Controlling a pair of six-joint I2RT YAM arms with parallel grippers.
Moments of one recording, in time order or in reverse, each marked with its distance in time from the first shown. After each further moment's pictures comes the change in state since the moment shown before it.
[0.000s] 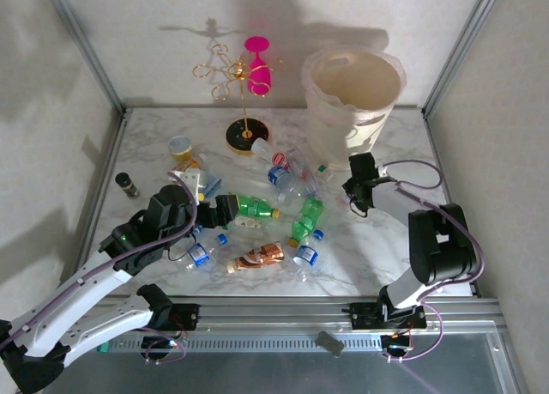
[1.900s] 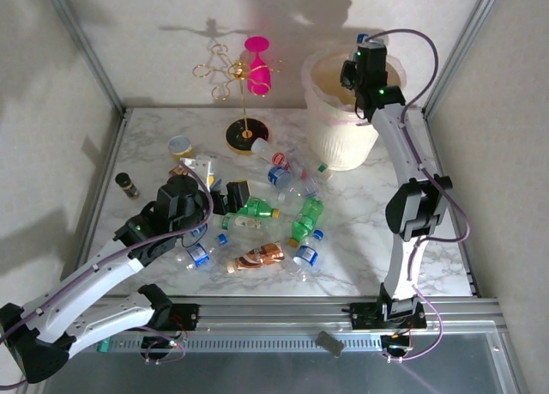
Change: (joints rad) left arm 0.000 0.105 -0.002 0.235 -0.024 0.106; right arm -0.025 0.473 1.242 -0.165 0.029 -0.870
